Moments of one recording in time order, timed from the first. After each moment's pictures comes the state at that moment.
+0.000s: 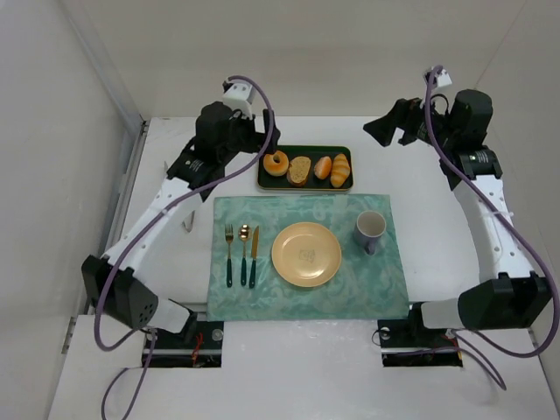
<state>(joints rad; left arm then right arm) -0.48 1.47 1.47 -0.25 0.01 -0.18 0.03 1.37 1.48 -0.28 -0.65 0.22</state>
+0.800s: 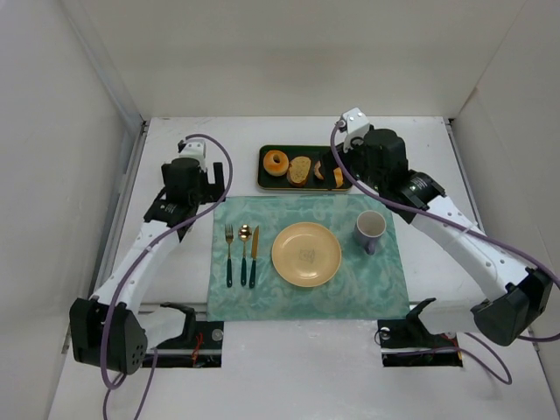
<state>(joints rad) -0.25 1.11 0.89 -0.32 -0.24 -0.12 0.60 1.30 1.31 -0.38 0.10 -0.05</state>
